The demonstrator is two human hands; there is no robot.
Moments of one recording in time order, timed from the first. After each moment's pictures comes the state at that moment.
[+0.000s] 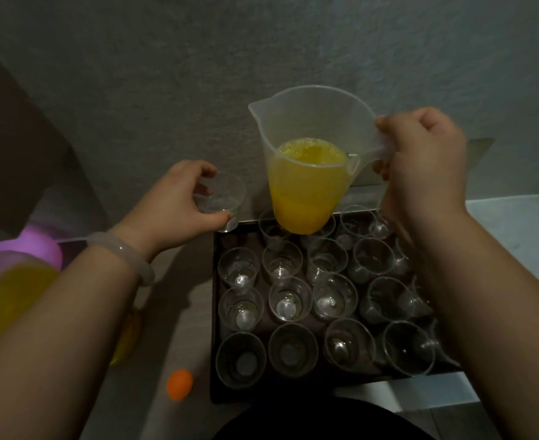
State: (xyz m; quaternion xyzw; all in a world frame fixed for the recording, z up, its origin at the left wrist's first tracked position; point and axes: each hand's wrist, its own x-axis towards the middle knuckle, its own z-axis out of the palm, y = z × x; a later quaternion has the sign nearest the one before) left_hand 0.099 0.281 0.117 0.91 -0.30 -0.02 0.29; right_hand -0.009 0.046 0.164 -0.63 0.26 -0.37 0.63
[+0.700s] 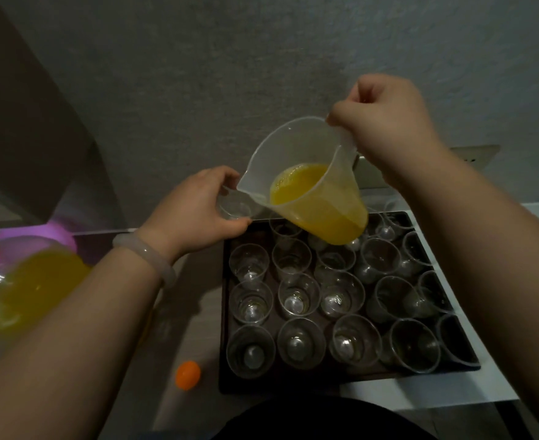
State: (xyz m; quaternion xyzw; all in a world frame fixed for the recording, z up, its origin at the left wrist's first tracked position) left_hand 0.080 0.284 0.123 0.92 -0.32 -0.01 0.24; right_hand 0.021 0.056 0.192 -0.84 0.14 -0.24 0.47
